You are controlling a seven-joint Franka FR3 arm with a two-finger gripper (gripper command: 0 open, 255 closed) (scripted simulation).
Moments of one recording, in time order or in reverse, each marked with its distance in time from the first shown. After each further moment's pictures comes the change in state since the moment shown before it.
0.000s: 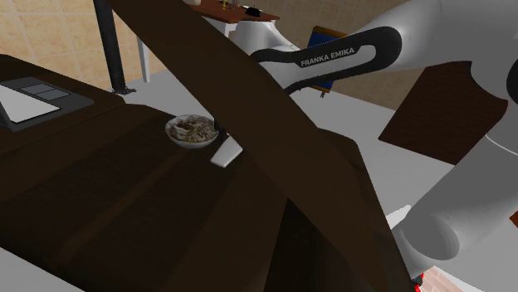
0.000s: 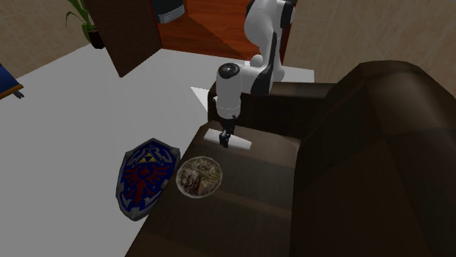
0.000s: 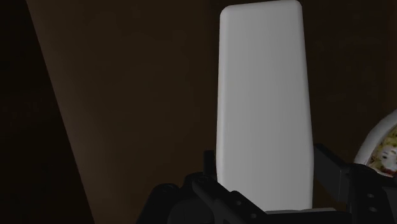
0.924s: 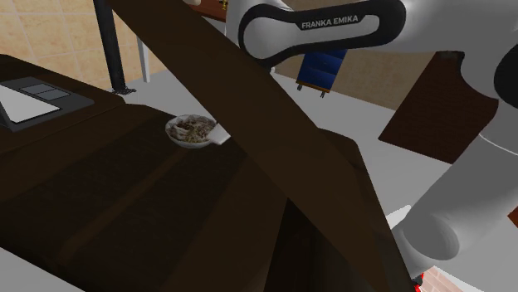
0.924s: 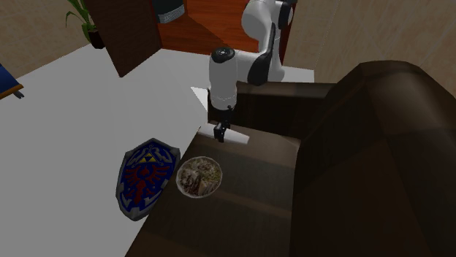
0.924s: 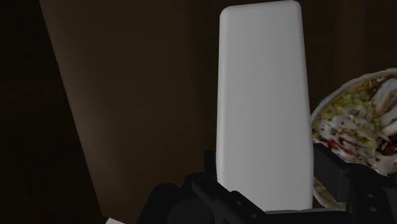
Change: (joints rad) arm 0.001 0.044 0.000 0.205 -0.024 -0.168 0.003
